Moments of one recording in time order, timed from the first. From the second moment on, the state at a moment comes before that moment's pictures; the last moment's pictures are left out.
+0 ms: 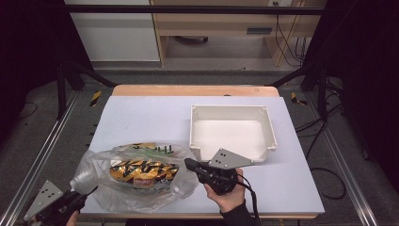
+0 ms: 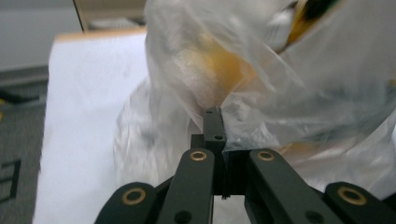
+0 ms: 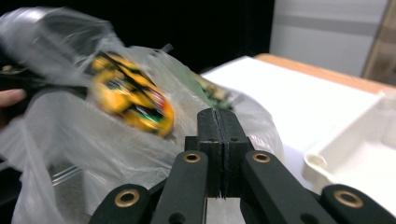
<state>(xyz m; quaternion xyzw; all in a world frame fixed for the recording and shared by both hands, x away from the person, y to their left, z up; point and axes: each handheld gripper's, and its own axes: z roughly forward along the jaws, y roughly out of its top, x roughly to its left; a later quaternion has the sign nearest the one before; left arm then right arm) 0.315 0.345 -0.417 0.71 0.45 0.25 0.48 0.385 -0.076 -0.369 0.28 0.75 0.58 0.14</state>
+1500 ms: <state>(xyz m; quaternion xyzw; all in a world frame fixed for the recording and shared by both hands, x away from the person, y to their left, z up) 0.310 0.344 -0.397 0.65 0.45 0.30 0.54 0.416 -0.066 -0.409 0.33 0.75 0.55 0.15</state>
